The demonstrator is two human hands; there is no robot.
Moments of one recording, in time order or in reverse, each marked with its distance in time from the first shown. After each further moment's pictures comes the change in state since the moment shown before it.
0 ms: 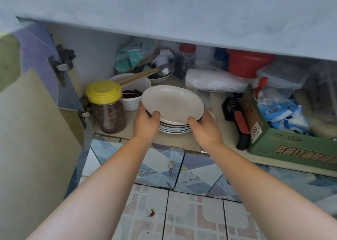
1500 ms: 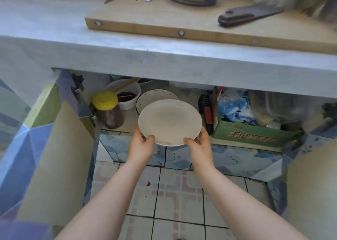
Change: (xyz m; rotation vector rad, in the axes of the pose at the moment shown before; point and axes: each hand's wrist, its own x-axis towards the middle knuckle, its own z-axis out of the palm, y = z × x) left_hand -0.148 0.090 -0.033 0.022 -0.111 -0.153; right_hand -0.151 -0.052 -0.104 0.713 0.012 0.210
